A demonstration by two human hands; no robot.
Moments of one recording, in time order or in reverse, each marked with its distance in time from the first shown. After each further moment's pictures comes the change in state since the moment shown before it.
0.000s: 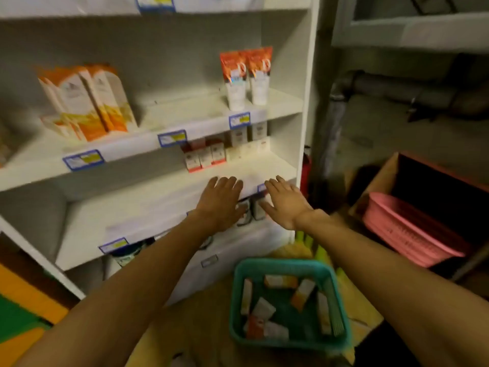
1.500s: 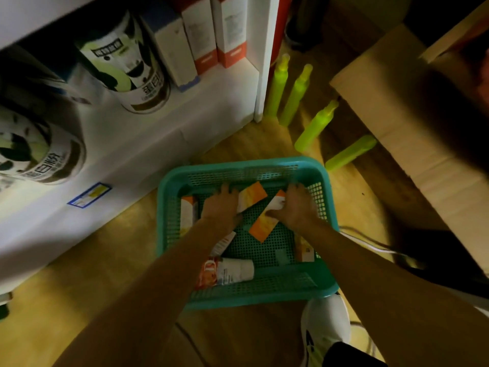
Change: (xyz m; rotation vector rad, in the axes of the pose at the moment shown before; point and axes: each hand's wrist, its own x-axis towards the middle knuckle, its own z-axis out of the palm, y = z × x) left_hand 0.044 0.183 0.453 -0.305 -0.832 0.039; right_hand -0.039 0.195 0.432 0.298 -0.479 0.710
